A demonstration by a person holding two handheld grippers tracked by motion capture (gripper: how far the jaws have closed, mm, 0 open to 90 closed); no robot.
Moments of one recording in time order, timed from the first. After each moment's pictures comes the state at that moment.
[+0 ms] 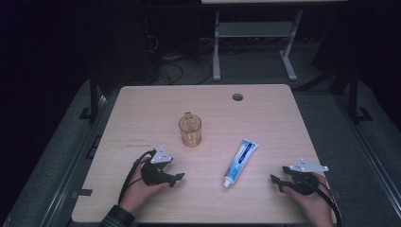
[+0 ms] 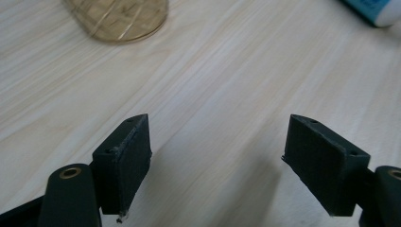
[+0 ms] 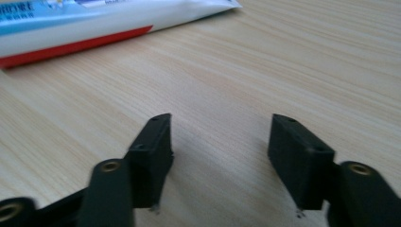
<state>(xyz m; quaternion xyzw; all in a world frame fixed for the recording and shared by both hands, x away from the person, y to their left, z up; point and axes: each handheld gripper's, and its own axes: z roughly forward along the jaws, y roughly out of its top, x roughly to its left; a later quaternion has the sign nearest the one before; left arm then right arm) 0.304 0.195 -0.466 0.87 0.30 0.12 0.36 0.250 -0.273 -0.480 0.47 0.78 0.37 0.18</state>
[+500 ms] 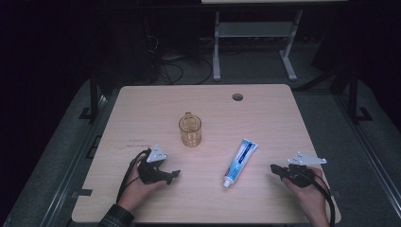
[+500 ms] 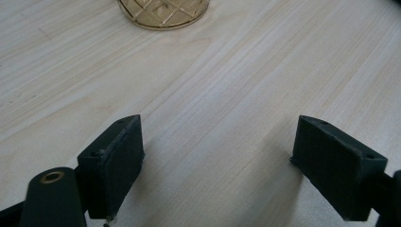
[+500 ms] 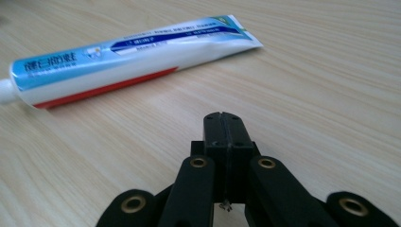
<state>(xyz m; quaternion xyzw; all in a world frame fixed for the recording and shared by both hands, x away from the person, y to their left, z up) 0.310 0.207 -0.476 0.86 0.32 0.14 0.37 0.262 -0.261 -0.463 0.45 0.78 0.40 0.16</state>
